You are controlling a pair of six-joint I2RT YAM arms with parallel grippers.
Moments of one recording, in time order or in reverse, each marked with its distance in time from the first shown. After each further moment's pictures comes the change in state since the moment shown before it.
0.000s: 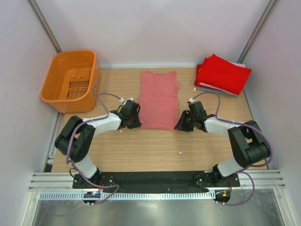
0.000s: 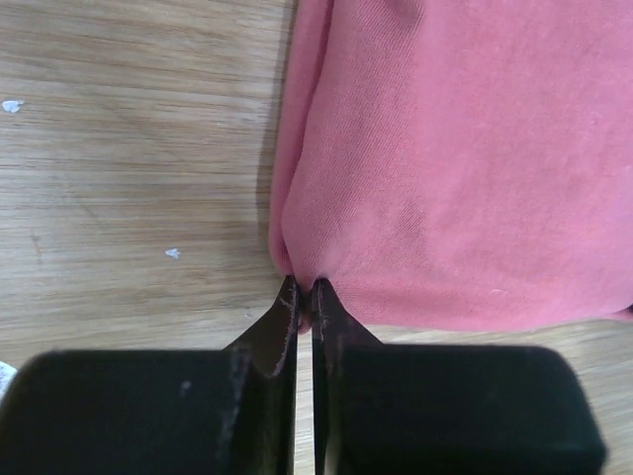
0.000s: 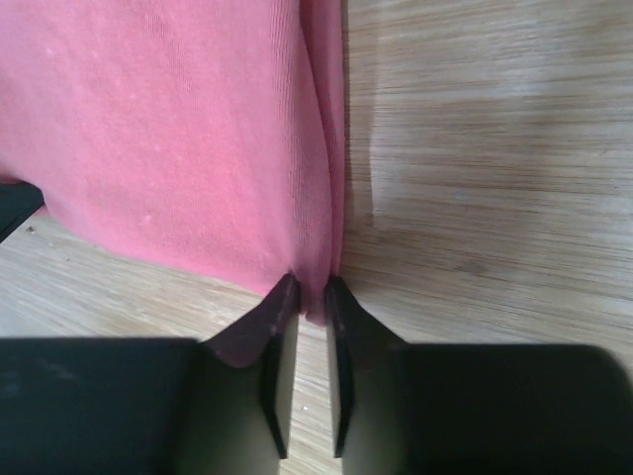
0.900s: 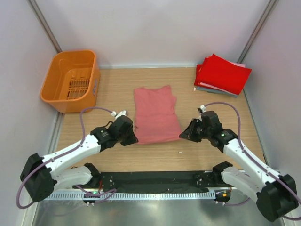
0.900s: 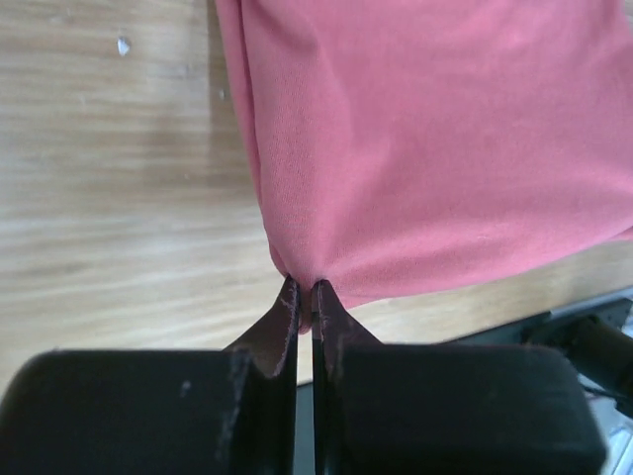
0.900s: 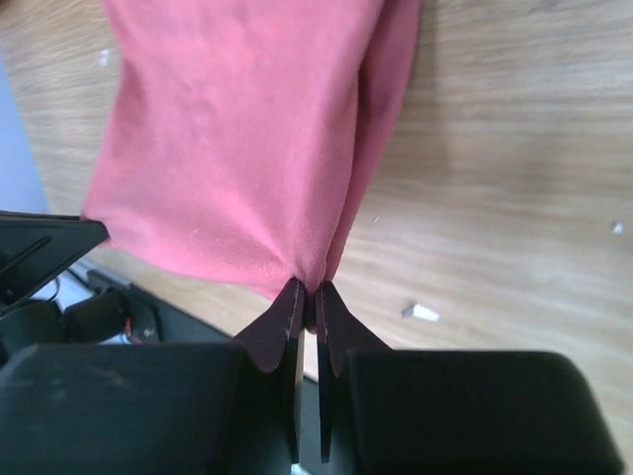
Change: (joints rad) left arm -0.204 -0.541 -0.192 -0.288 -0.019 -0.200; right arm 0.037 -0.578 -0.146 -0.301 -0.055 0.108
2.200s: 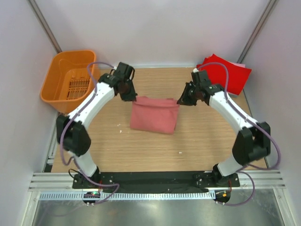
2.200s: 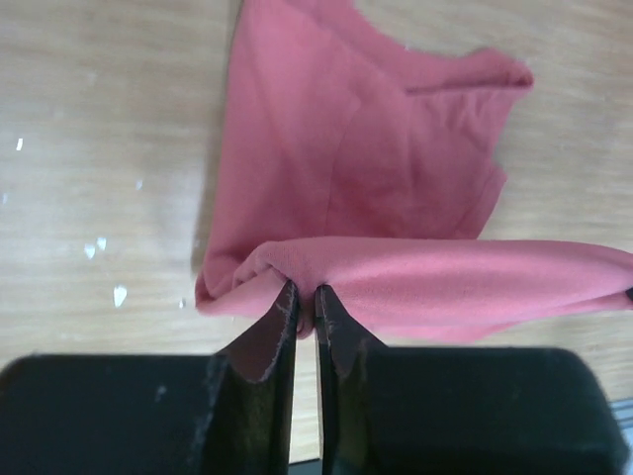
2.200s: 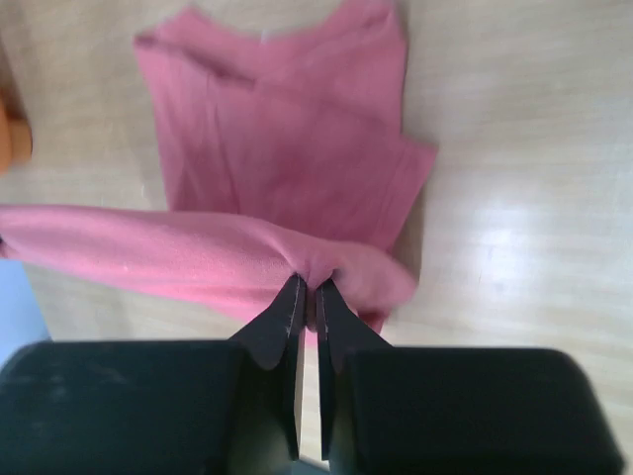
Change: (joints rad) left arm 0.323 0.563 0.903 -0.415 0.065 0.279; right arm -0.072 0.546 0.733 -0.257 0.117 -0.135
